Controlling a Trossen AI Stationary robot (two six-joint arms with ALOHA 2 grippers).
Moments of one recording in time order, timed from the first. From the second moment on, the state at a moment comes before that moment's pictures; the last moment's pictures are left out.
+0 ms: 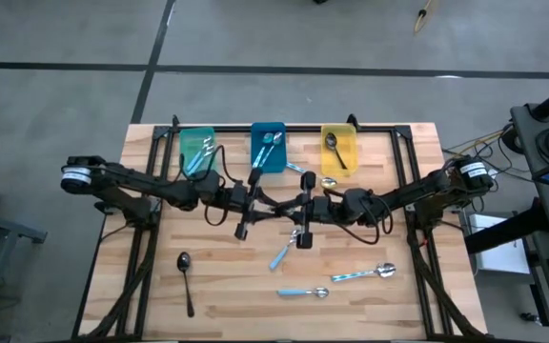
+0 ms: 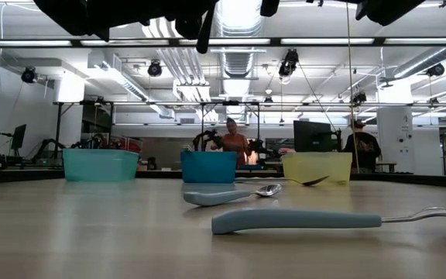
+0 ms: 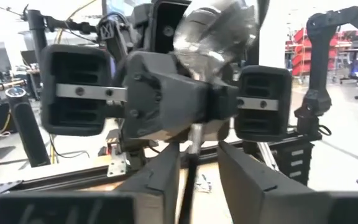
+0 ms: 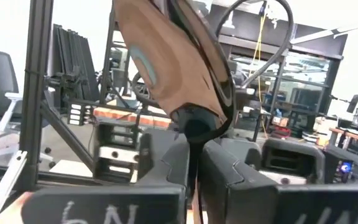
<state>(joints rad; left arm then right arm) -0.02 1.42 0.72 0.80 0.22 0.06 0.18 1.57 0.86 0.98 0.20 -0.24</state>
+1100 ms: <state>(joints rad) 0.03 1.03 0.72 0.11 -0.20 0.24 -0.32 1.28 1.03 -0.10 0.12 0.27</state>
